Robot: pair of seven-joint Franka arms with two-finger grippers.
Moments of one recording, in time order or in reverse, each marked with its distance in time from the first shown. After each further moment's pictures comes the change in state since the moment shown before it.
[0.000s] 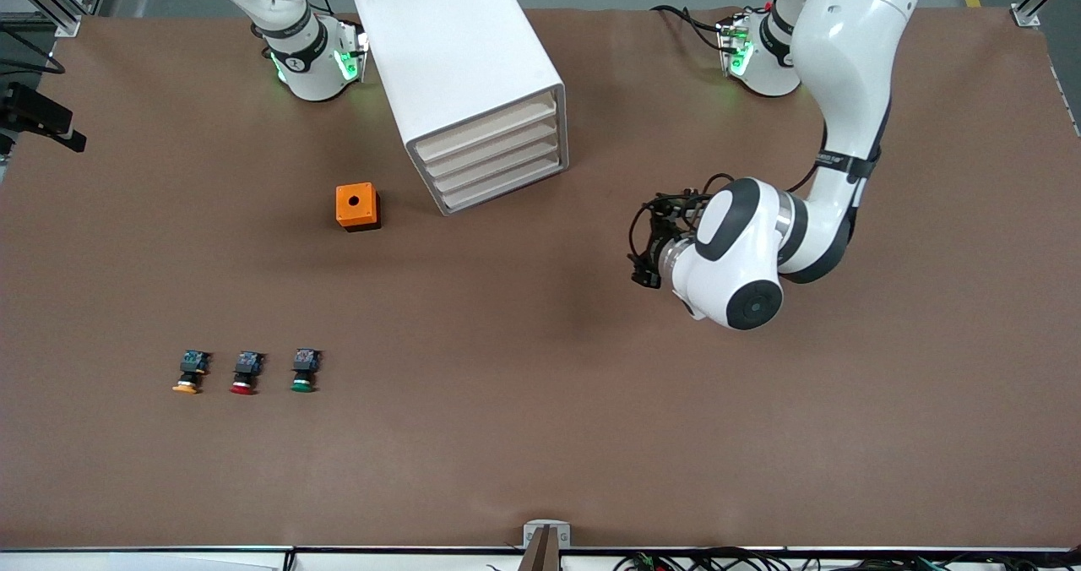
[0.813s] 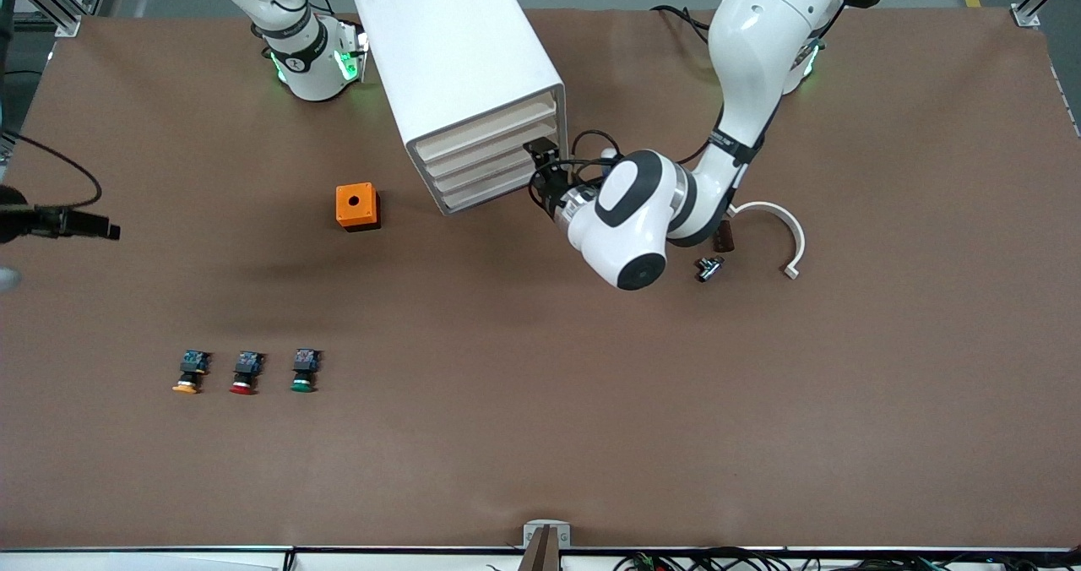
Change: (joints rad) left arm -0.219 0.044 -0.003 0.015 -0.343 -0.008 -0.611; right arm -0.095 0.352 -0.019 0.035 -0.003 0.143 -0.026
